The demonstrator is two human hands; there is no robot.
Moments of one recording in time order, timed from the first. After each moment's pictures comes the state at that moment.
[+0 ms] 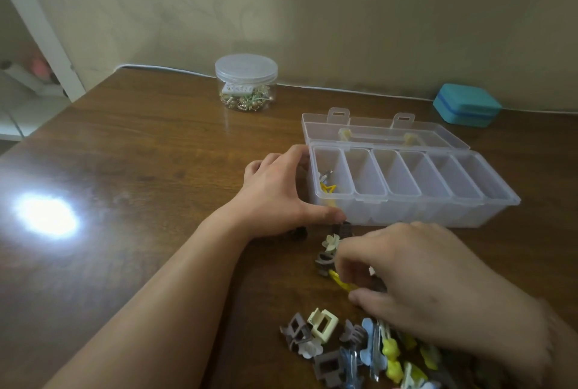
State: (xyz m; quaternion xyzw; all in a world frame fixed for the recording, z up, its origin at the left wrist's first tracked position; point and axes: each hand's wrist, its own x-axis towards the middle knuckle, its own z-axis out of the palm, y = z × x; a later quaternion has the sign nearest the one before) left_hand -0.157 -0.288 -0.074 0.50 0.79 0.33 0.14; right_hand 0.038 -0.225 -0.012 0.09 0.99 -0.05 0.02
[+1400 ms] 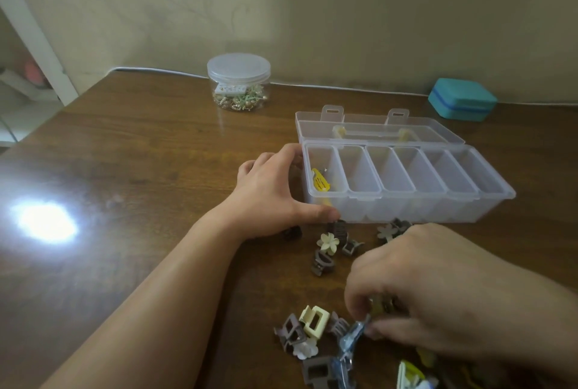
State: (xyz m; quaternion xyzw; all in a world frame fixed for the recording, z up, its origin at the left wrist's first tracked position) left_hand -0.157 -0.288 -0.072 0.49 0.79 0.33 0.15; right_hand 0.048 -0.211 -0.003 -0.07 0.99 -0.11 0.08
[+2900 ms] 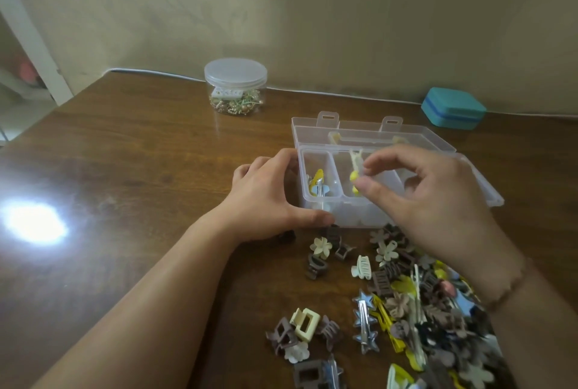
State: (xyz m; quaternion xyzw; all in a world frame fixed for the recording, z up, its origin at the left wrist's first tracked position) left_hand -0.154 -0.288 -0.071 0.50 0.79 0.33 0.14; right_hand 0.029 -0.177 -0.013 0.22 0.91 -0.23 -0.28
